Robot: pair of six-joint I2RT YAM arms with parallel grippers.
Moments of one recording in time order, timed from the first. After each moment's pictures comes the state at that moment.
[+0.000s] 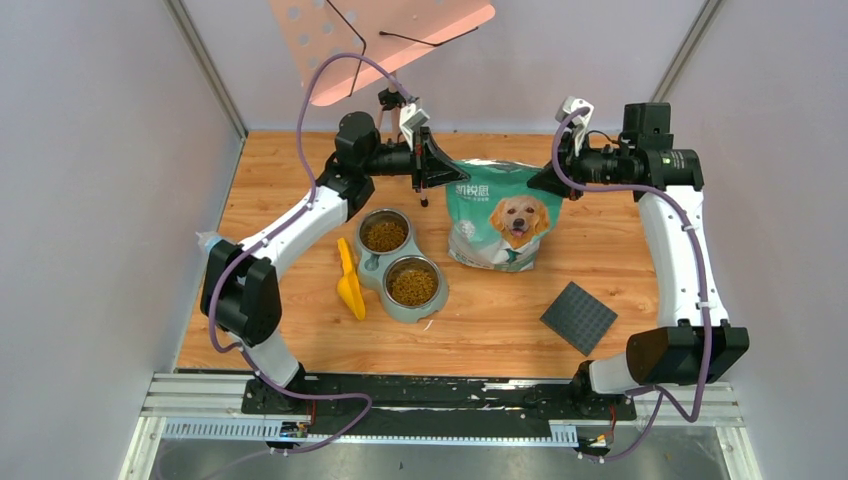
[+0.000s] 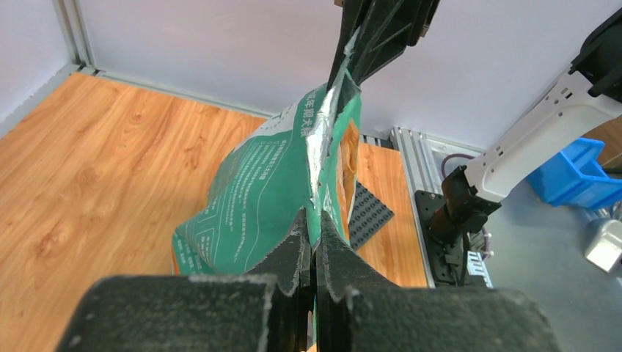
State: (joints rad) left arm -0.49 1.69 1.40 0.40 1.07 -0.35; right arm -0.01 1.43 1.68 -1.02 -1.01 -0.64
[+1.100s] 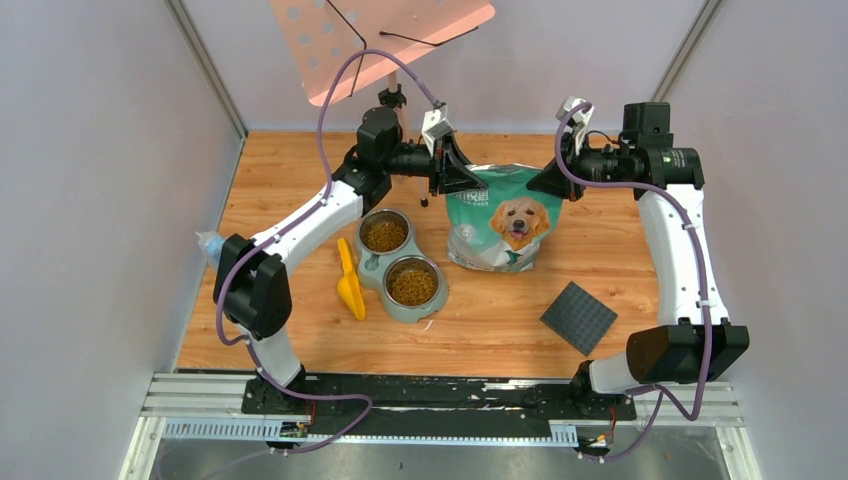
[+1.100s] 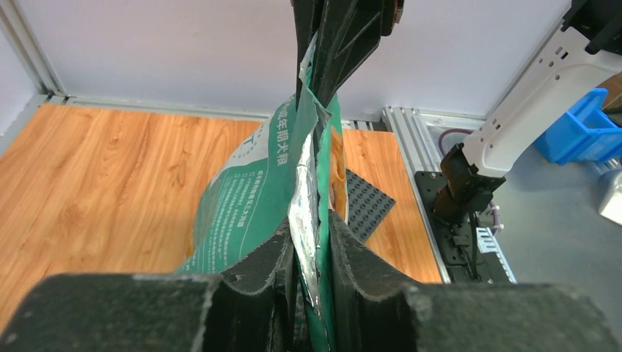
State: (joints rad) left arm -0.58 1.75 1.52 0.27 1.11 -0.18; right arm -0.01 1.44 1.69 -1.05 -1.03 -0.59
